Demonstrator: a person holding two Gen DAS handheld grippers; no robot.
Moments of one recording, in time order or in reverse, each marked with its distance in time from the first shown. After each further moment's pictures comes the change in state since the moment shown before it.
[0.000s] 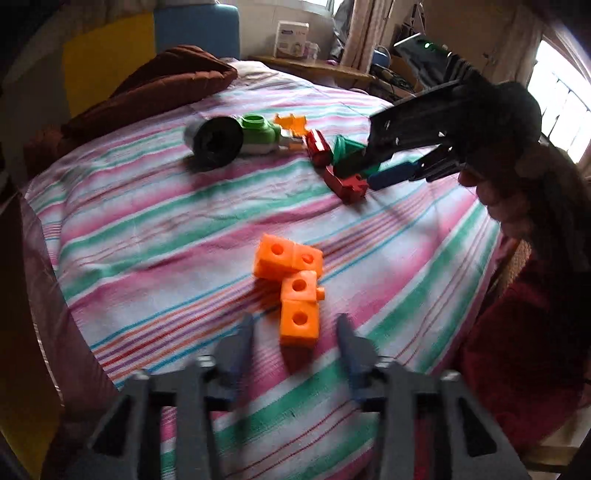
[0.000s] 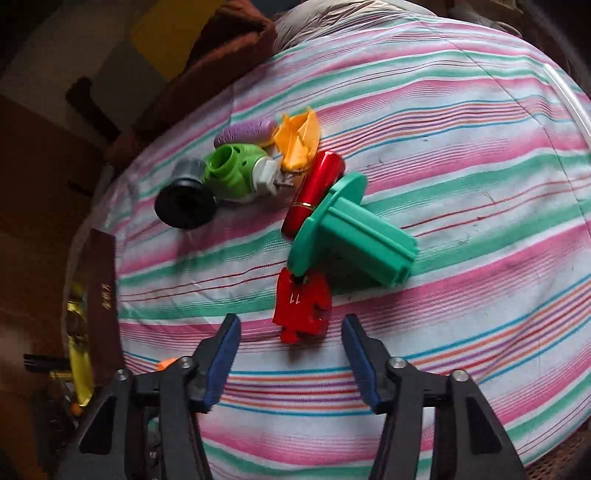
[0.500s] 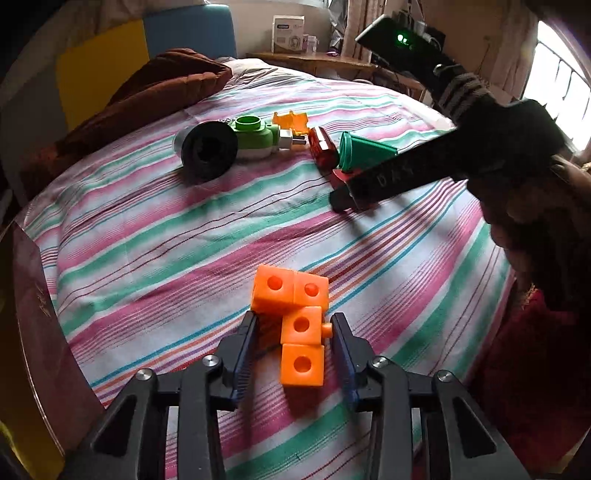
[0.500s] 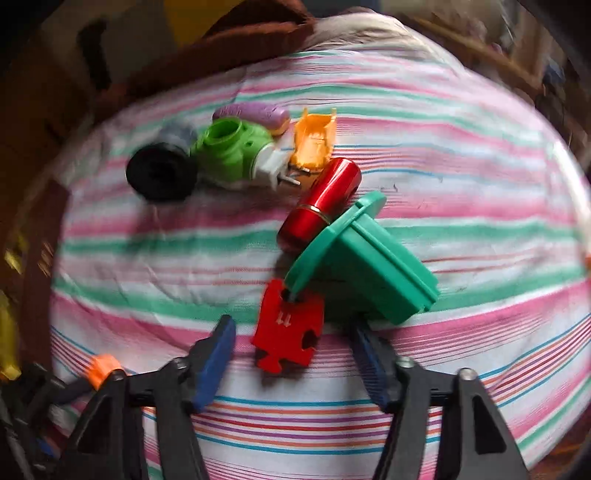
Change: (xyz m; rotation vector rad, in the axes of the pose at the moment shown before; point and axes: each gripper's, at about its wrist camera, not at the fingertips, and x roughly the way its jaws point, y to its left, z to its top) left arm 0.022 -0.008 0.020 0.049 0.042 0.063; right arm 0.028 0.035 -0.004 -0.249 -0.036 -0.275
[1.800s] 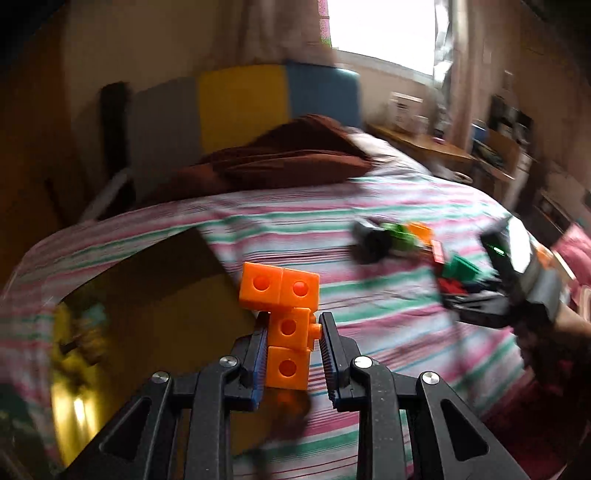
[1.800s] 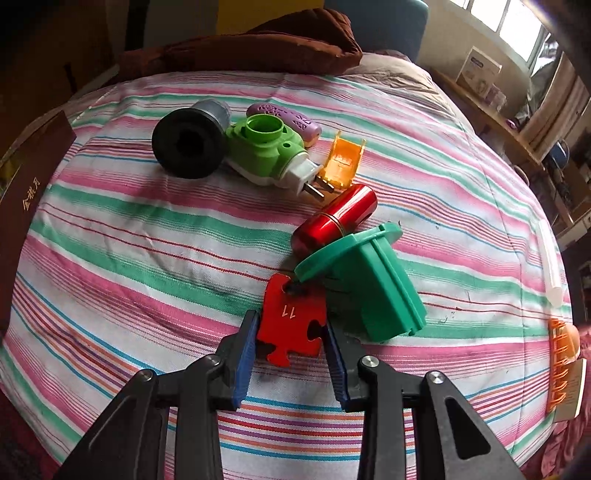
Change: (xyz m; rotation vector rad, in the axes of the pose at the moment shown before) left arm -0.139 0.094 -0.020 -0.311 -0.244 0.316; right arm -0.003 0.021 -0.012 -0.196 -0.091 -0.118
